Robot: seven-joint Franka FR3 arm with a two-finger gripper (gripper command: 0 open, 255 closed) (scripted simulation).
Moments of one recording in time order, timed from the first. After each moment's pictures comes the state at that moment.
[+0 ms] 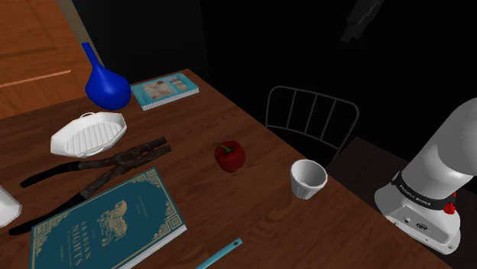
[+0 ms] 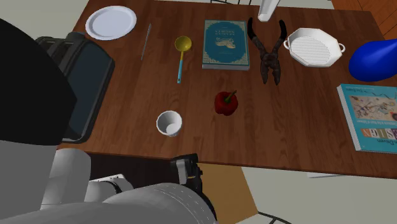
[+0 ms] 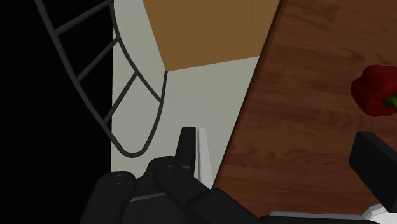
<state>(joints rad) -0.02 -0.82 -0.05 -2.35 0.09 1.70 -0.16</state>
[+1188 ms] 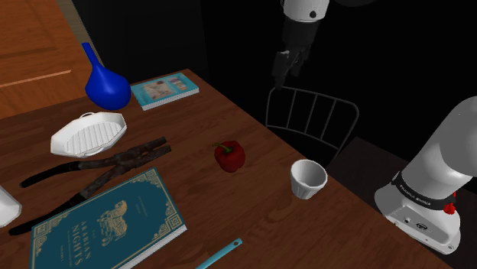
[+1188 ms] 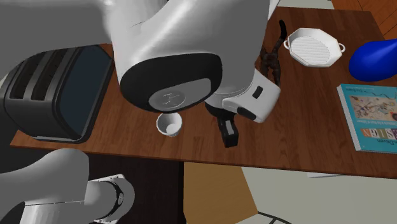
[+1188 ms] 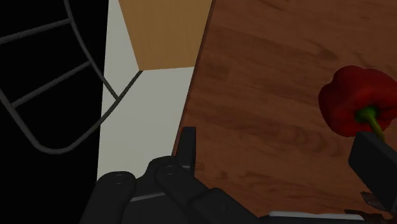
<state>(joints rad) 0.05 -0.48 0.34 -2.30 0.09 1.93 0.18</state>
